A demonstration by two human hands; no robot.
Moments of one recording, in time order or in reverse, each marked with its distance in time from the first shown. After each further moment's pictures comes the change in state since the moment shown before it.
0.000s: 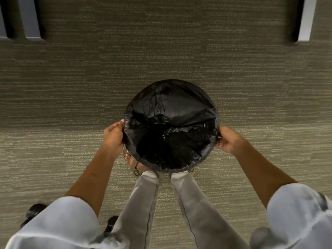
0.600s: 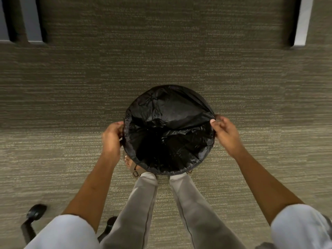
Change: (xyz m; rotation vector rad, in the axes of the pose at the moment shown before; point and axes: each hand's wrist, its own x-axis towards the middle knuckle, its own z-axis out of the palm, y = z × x) left_hand -0.023 0.004 -0.005 0.099 -0.065 0.148; right_hand -0.008 0.000 -0.010 -0.374 0.027 -0.573
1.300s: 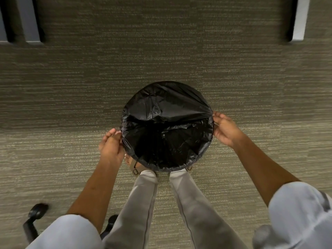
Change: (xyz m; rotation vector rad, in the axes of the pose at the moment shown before) left_hand 0.001 -0.027 -0.006 -0.360 0.252 -0.181; right_hand 0.017 -0.016 -0.005 0.610 -0.122 0.355
